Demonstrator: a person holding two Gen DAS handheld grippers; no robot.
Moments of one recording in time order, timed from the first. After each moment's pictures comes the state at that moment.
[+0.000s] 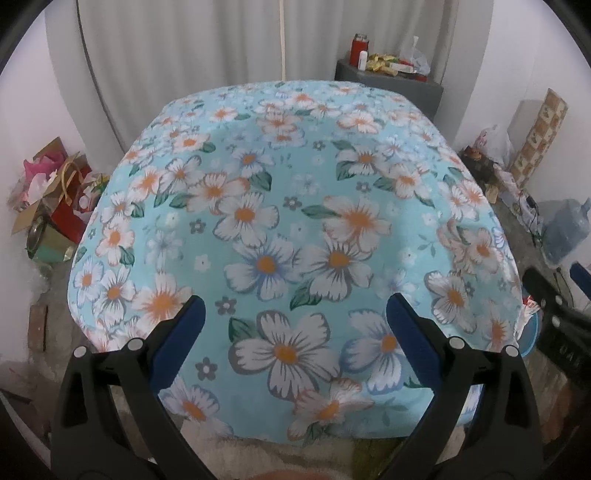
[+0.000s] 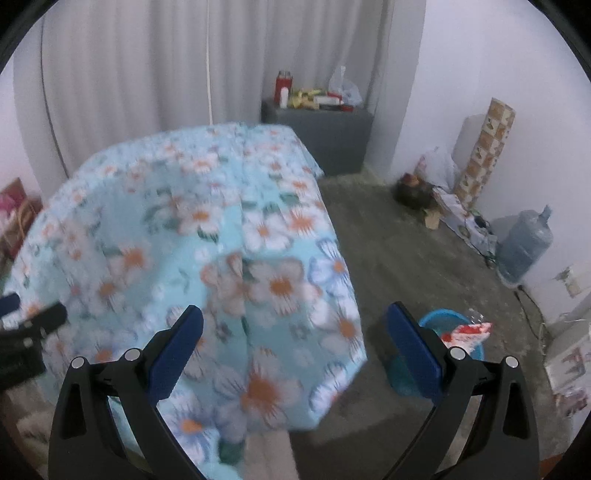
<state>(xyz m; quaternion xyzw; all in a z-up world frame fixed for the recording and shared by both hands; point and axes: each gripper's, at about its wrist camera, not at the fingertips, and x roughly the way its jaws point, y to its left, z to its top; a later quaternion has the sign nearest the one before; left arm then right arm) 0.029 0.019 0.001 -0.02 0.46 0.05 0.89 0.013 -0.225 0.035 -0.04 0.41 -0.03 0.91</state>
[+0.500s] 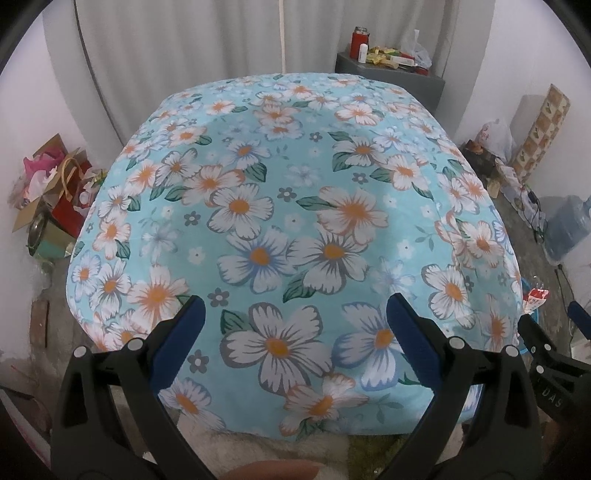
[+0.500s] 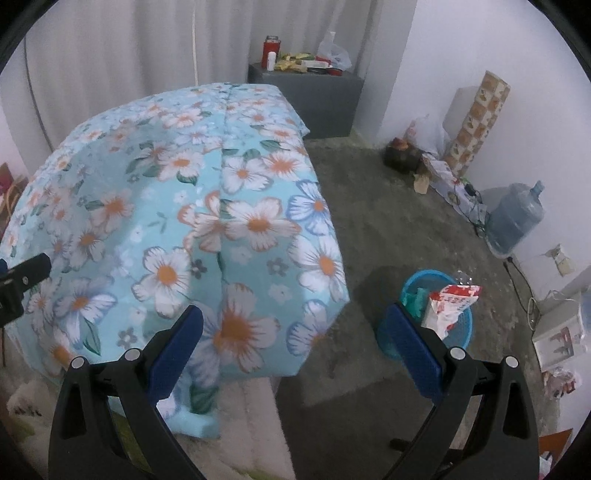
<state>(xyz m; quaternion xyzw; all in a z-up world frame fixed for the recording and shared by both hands) 0.029 0.011 0.000 -0.02 0.47 0.05 0.88 -0.007 -0.242 0.017 -0.04 0.47 -0.06 0.88</state>
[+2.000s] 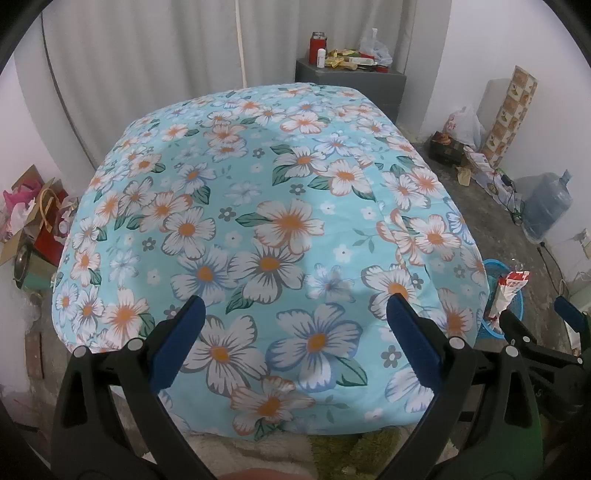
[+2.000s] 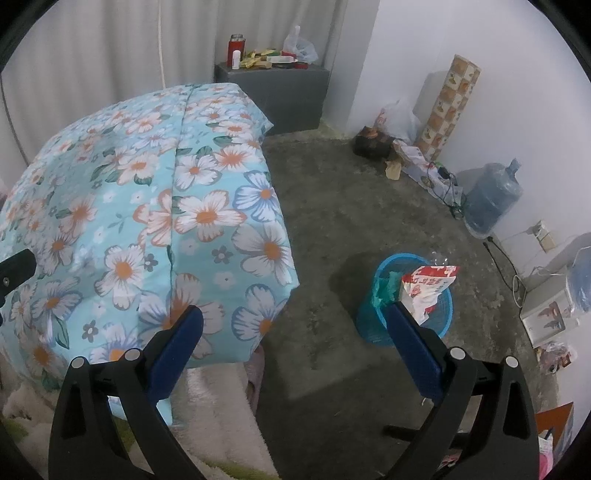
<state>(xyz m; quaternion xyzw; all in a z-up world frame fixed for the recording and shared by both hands) 0.028 -0.029 0.012 0.01 0.46 -0.01 0.89 -0.018 -0.276 0.020 -0.02 0.47 -0.11 0.88</state>
